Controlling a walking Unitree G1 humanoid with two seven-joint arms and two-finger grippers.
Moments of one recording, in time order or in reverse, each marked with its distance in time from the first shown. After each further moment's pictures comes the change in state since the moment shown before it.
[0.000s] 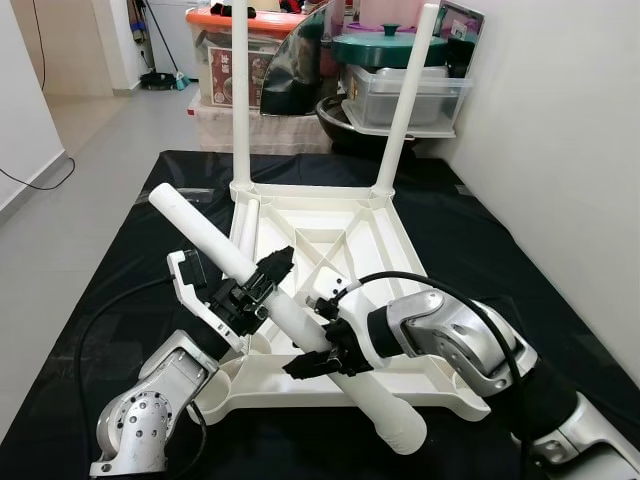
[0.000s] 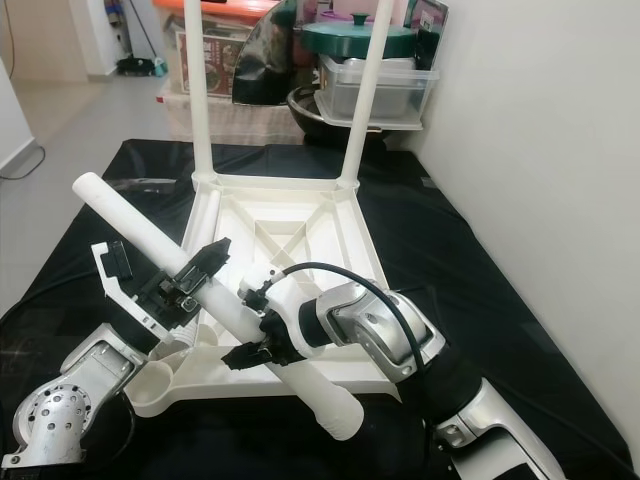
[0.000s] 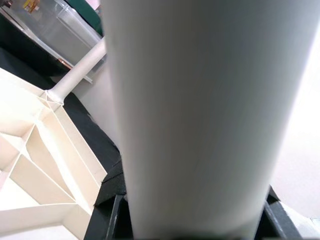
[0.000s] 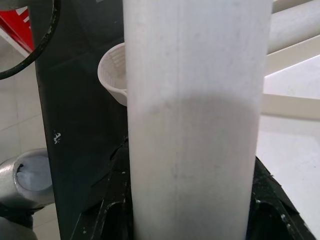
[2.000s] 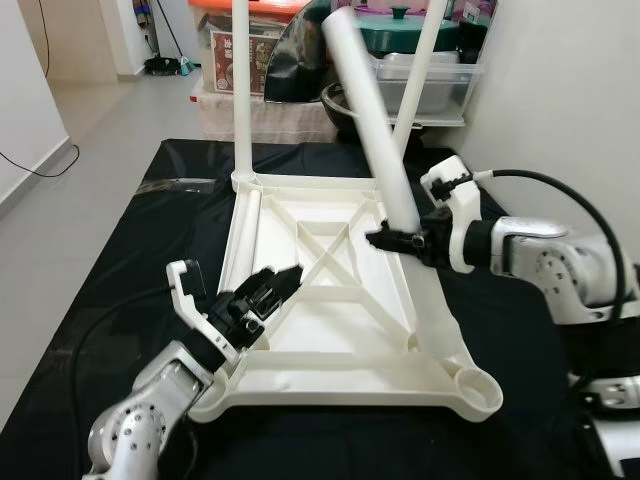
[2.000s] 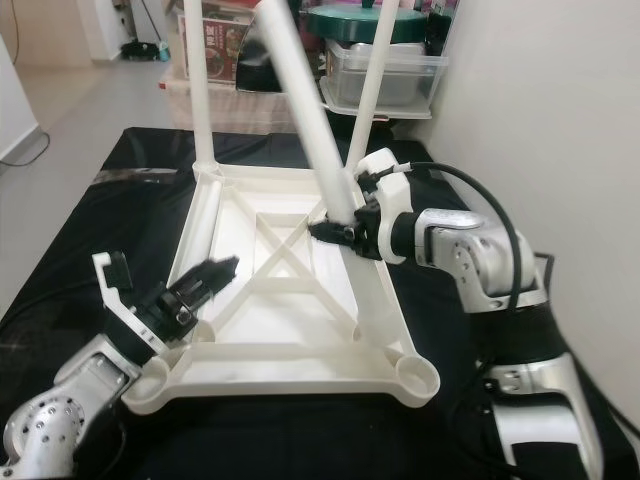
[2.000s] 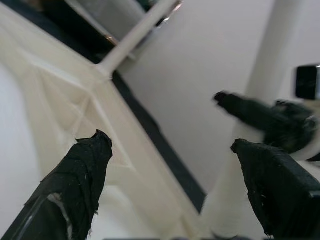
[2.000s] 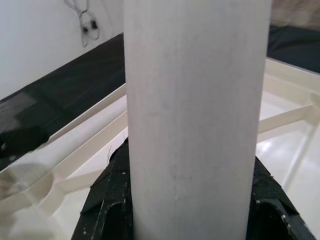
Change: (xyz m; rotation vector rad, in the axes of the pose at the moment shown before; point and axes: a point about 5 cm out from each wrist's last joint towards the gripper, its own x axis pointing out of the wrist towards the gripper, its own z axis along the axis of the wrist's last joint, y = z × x) left arm -0.017 0.017 -0.010 0.085 0.069 0.169; right arm -0.127 -0.074 0.027 0.177 -0.394 -0.540
